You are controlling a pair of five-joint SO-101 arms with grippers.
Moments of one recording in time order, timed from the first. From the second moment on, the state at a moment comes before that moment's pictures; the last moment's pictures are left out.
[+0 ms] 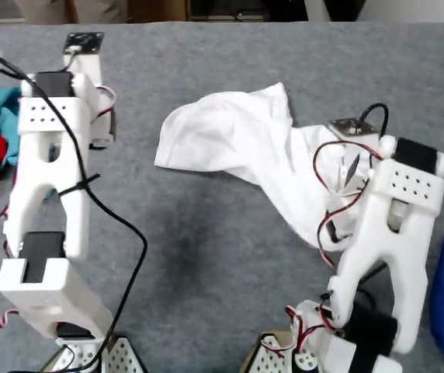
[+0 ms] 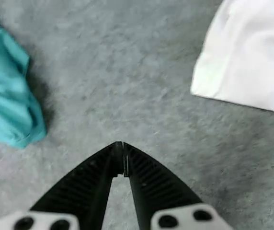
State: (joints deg) left arm -6.6 9.8 -17.3 91.1 -9.2; right arm 18.3 -17.6 21.8 101.4 23.3
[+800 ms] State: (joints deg) left arm 1.3 9.8 -17.3 86.0 -3.3; right arm 0.8 -6.8 13.9 85.3 6.3
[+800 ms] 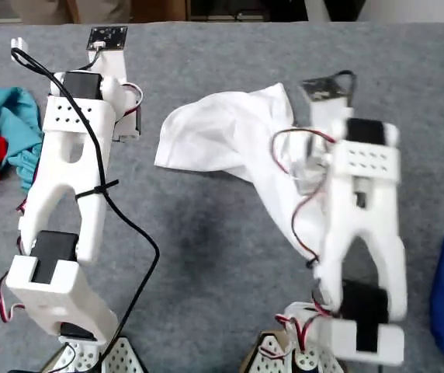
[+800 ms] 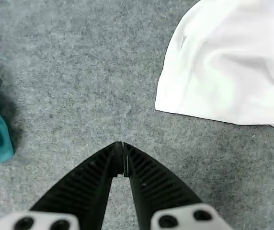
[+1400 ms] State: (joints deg) left arm 0.3 9.8 -17.3 87.1 -2.9; right arm -1.2 29.1 -34.1 98.5 5.4
